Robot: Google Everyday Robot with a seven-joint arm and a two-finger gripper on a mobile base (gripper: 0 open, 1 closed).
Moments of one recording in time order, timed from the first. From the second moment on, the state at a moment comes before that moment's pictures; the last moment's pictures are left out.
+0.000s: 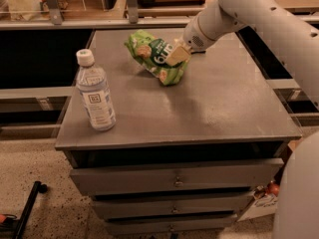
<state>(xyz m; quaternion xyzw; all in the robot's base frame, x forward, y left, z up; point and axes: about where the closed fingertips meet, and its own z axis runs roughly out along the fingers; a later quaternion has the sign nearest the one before) 0.734 -0.058 0.871 -0.53 0.76 0.11 0.35</state>
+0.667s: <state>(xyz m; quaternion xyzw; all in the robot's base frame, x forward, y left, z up) 0.682 -0.076 0.873 -0.58 0.74 0.10 0.33</state>
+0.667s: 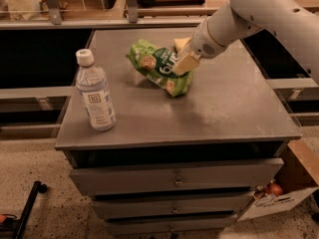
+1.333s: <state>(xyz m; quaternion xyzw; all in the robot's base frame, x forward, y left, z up) 0.647 -0.023 0.860 -0.64 0.68 0.15 0.33</state>
